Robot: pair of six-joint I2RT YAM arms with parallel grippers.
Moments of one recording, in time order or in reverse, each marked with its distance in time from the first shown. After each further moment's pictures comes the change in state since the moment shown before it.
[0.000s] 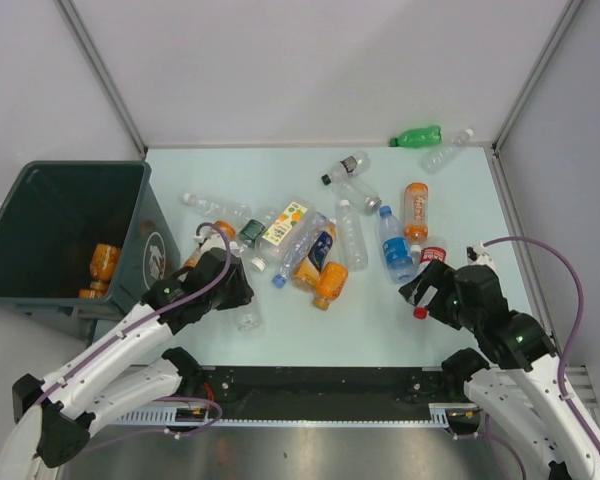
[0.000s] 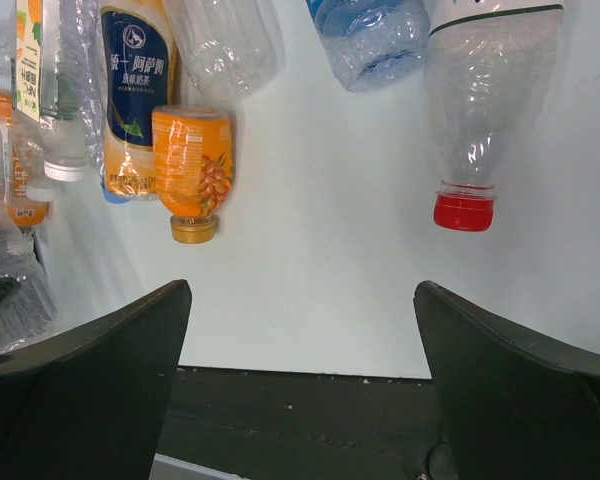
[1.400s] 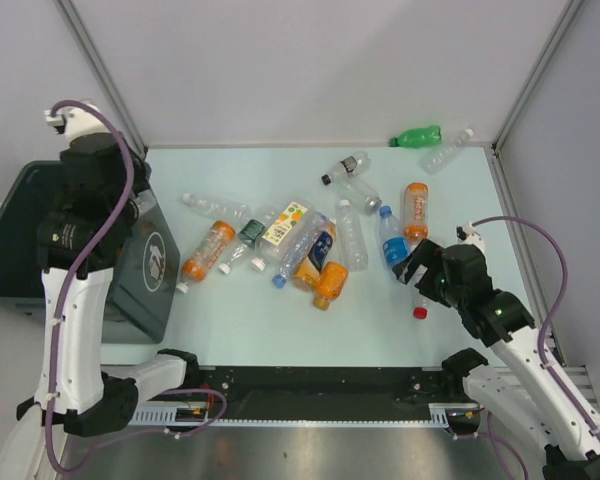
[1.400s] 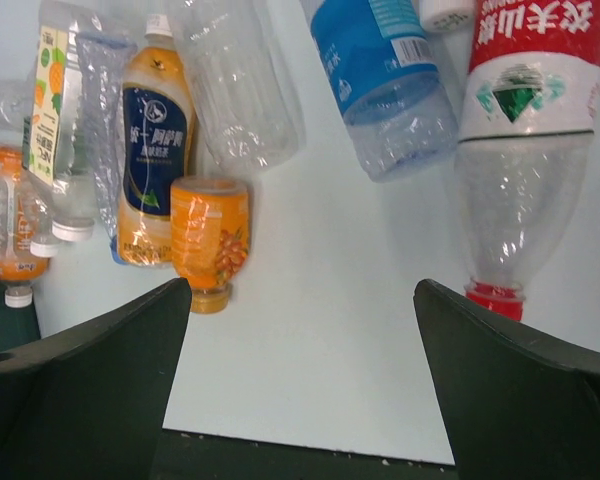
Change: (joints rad) left arm 0.493 0.305 1.093 -0.244 -0.395 0.532; right arm -0.034 0.170 -0.004 0.217 0.040 -0.058
